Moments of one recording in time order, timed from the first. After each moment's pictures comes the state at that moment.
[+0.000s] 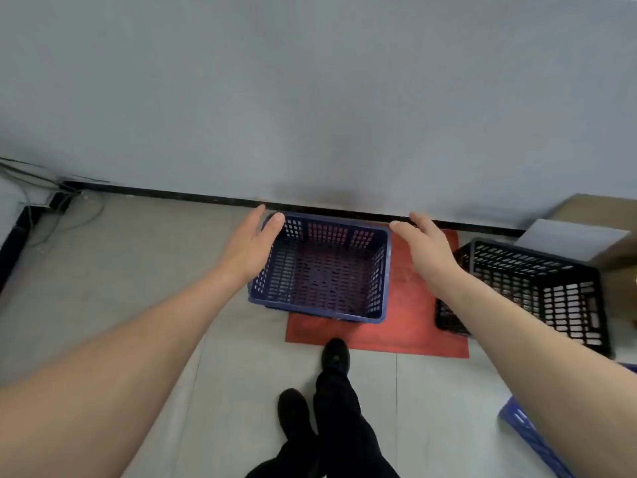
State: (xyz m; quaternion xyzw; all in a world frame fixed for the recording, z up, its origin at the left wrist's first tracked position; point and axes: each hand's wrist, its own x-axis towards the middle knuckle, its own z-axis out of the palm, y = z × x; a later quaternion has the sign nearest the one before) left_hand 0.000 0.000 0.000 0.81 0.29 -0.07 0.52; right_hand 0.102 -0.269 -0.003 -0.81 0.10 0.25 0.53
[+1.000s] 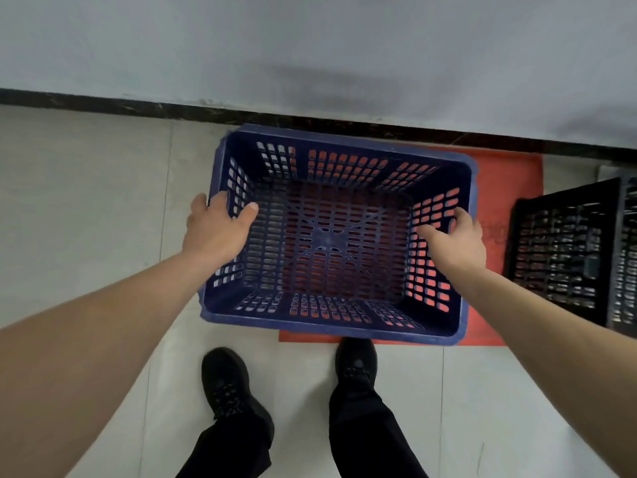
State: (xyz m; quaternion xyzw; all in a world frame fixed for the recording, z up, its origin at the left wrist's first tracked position) left_hand 0.101 0.103 -0.445 0.85 0.37 -0.23 0.31; right_hand 0.185 -0.236 -0.433 -0.90 0.25 0.25 0.26
